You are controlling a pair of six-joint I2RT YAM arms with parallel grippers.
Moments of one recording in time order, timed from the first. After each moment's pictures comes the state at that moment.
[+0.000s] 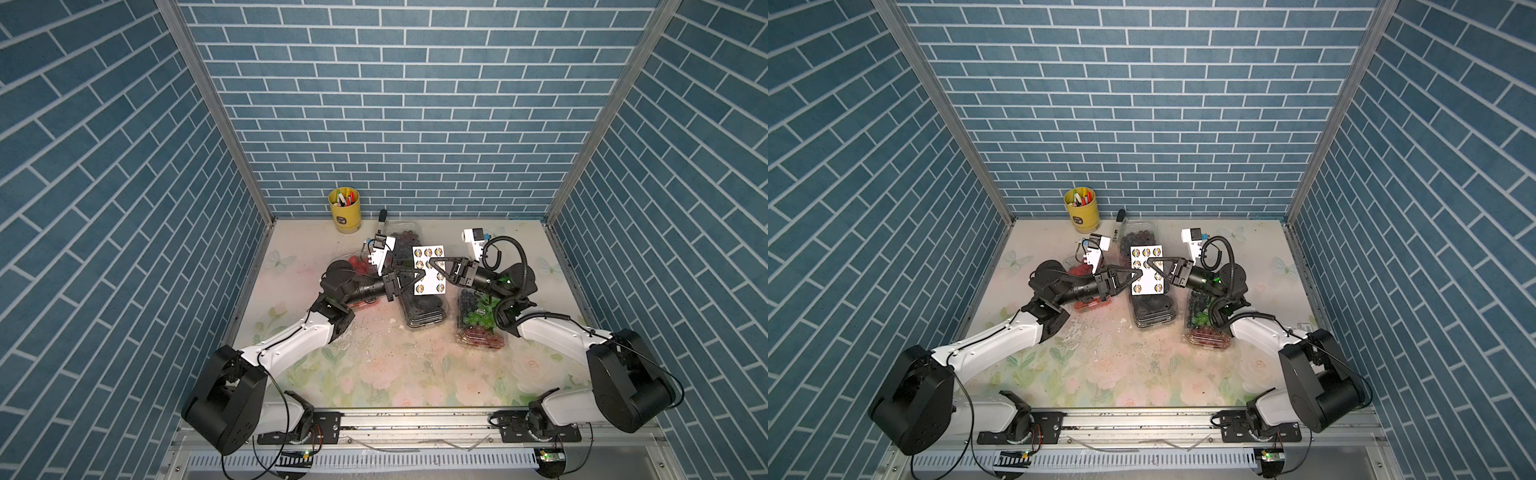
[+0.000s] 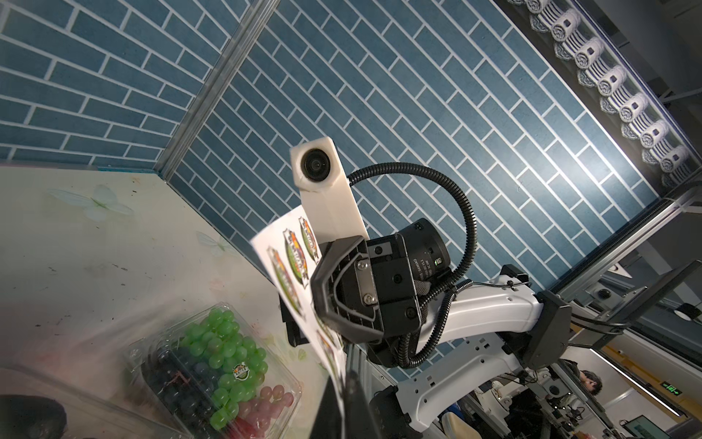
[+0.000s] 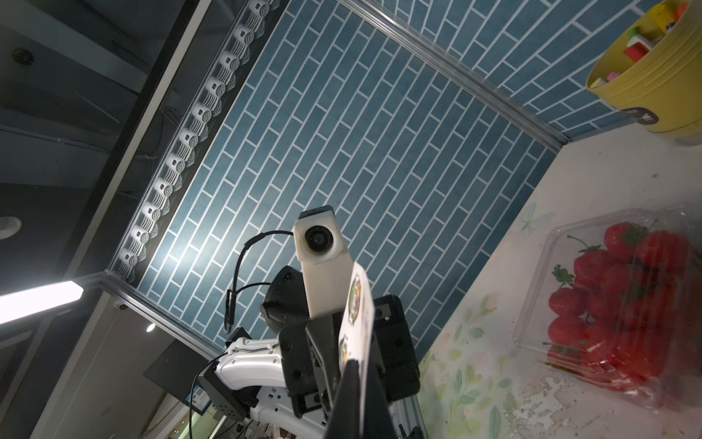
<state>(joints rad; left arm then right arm) -0.55 1.33 0.73 0.77 0.79 -0.86 0.52 1.41 0.69 1.09 -0.83 1.30</state>
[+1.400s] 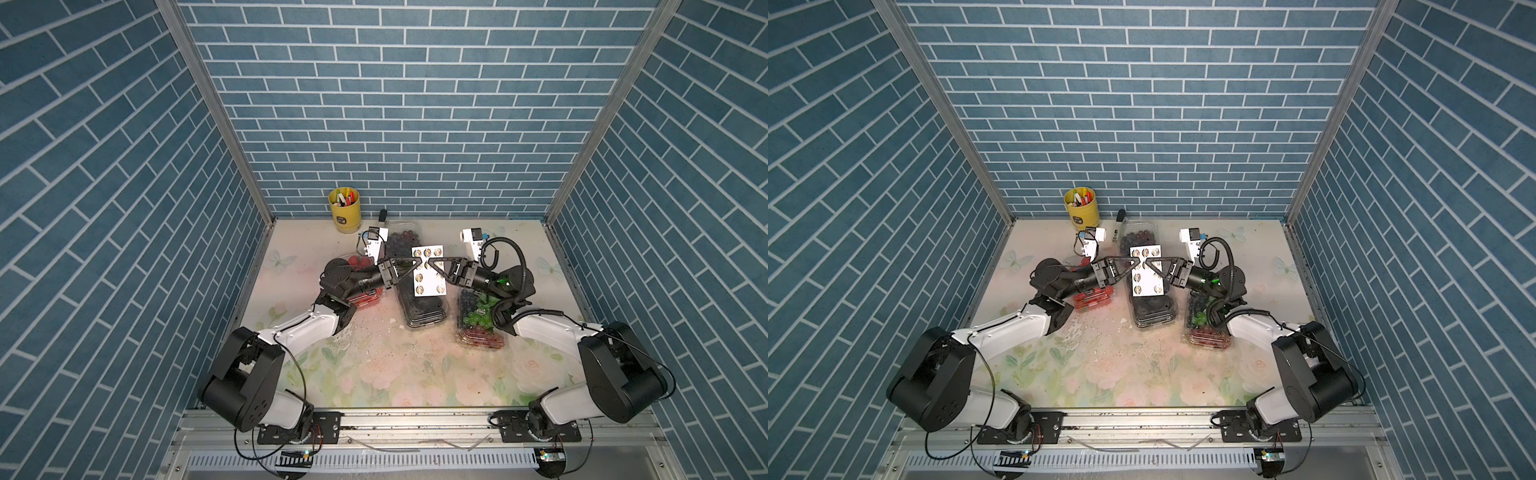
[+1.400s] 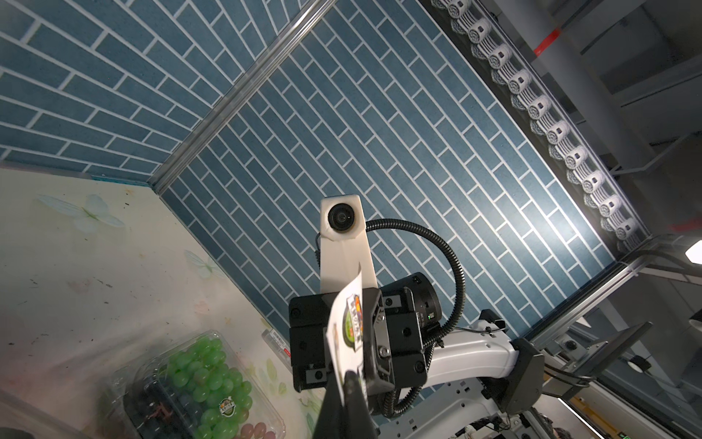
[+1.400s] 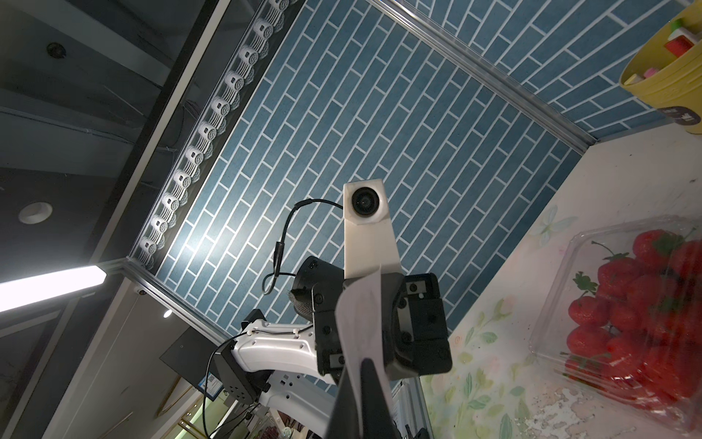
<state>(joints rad) -0.51 1.45 0.75 1.02 0.78 -1.09 0.53 1.47 0.69 1.23 -0.86 1.35</state>
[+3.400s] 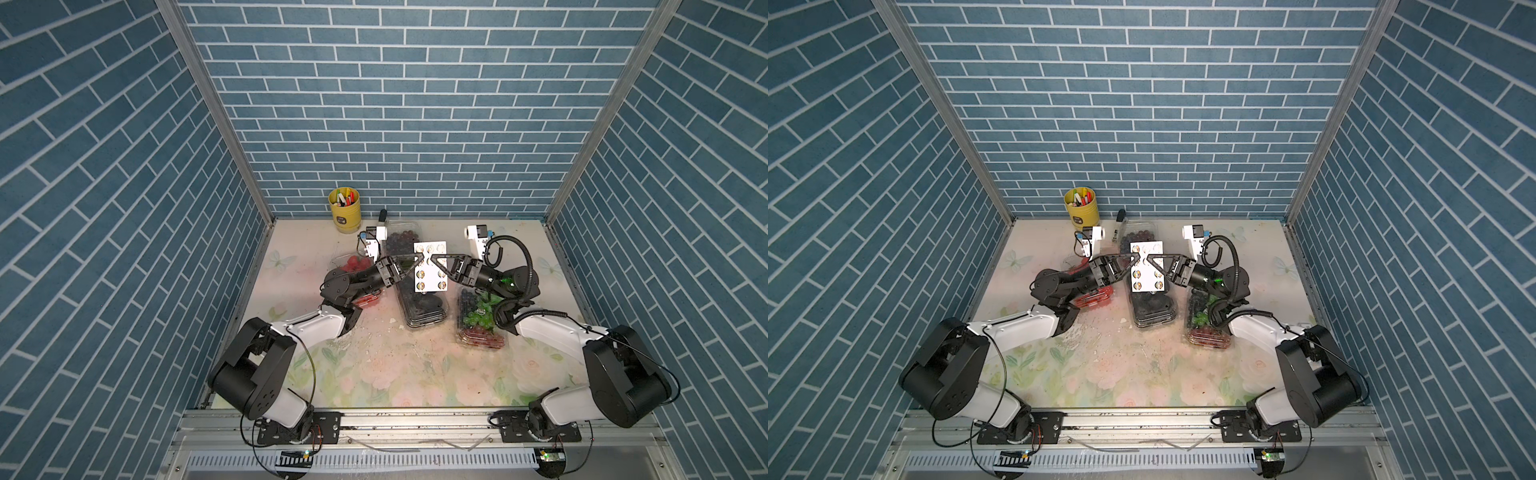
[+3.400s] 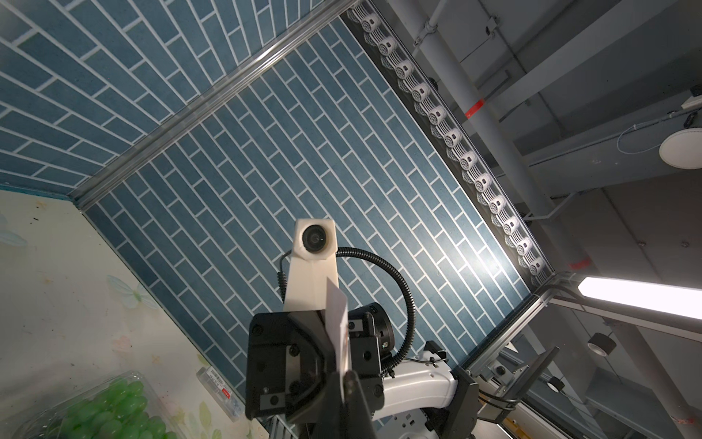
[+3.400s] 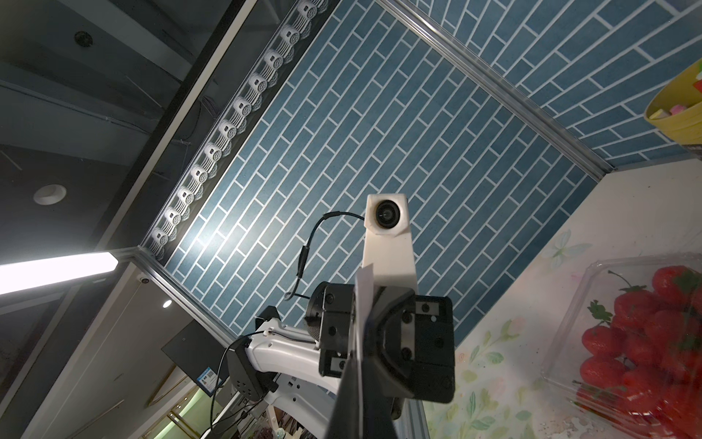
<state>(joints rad) -0.54 1.52 0.73 1.31 0.70 -1.32 0.53 1.43 0.71 1.25 -0.85 1.33</state>
